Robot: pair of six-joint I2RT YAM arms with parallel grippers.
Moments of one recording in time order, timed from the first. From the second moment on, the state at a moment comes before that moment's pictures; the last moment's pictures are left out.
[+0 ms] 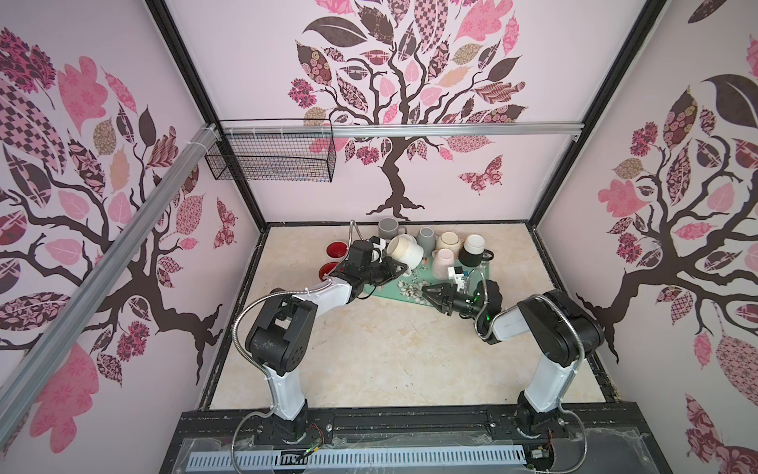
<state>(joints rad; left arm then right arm) -0.45 1.83 1.13 0.26 0.55 -0.87 0.32 1.83 0.53 1.25 -0.80 1.35</state>
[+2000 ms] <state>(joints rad) -0.45 1.77 0.99 0.65 0.67 -1.23 0.36 1.92 0.83 1.26 -0.80 1.55</state>
